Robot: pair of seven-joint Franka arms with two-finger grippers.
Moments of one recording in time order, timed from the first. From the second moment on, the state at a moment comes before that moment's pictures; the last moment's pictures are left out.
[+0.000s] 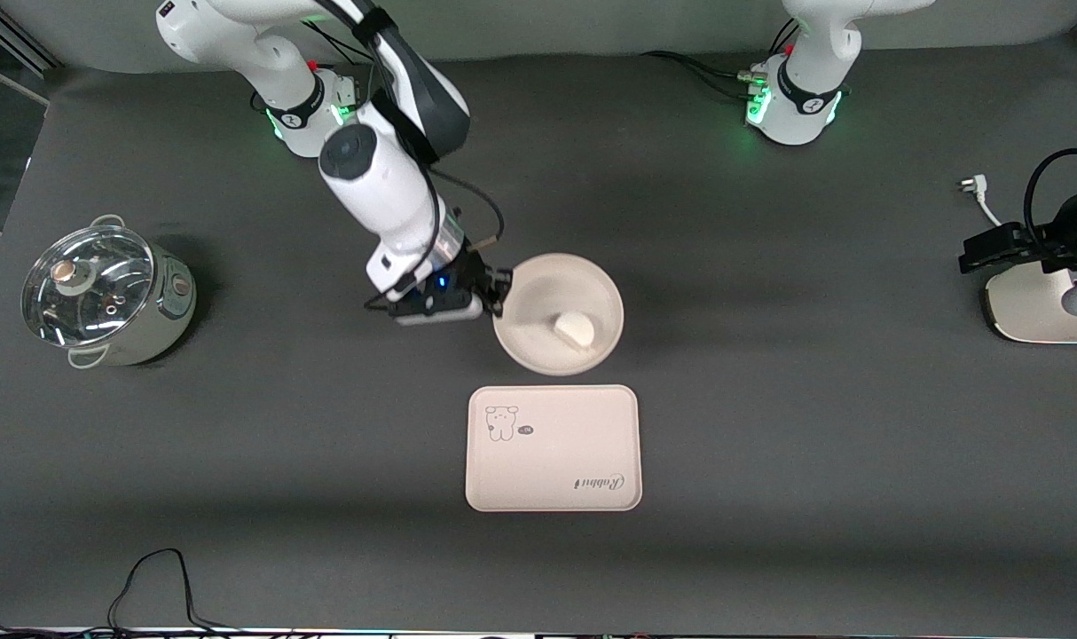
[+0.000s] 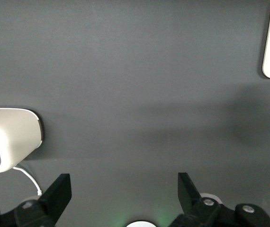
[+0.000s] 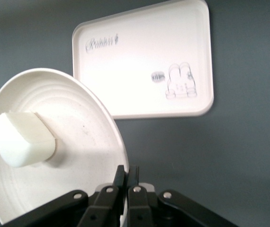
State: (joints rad) left arm 0.06 0.11 -0.03 -1.49 0.00 1.47 0.04; right arm 0.69 0.36 -0.07 -1.80 0.28 2.46 0.53
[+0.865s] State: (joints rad) left arm 0.05 0.11 -0.03 -1.49 0.00 1.47 0.04; right arm 0.54 0.82 -0.07 -1.29 0.48 2.39 0.37
